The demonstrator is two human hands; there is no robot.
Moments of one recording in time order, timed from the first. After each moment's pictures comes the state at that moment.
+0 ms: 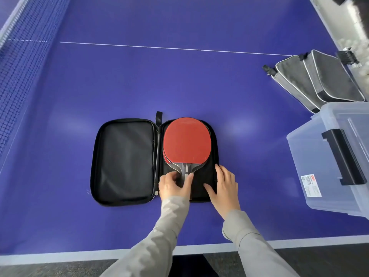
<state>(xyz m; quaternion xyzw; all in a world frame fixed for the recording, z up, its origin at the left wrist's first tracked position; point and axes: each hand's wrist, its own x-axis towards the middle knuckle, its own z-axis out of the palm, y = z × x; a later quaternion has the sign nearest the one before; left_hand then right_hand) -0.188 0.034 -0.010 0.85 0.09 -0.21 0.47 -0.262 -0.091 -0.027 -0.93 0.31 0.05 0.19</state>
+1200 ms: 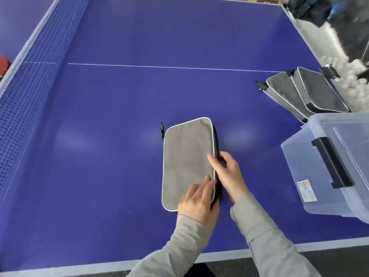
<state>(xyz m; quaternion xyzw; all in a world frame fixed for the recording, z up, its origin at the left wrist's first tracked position) -0.213 0.036 0.067 0.87 -0.34 -0.02 0.36 -0.203 -0.096 0.075 -0.71 0.38 -0.08 0.59</state>
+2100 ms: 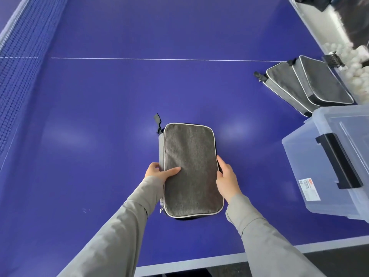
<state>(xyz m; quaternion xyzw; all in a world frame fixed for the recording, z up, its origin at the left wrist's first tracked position) -0.090 0.041 0.012 0.74 0.16 -0.41 0.52 -0.214 -0.122 0.006 -0.75 0.43 0.05 0.49</state>
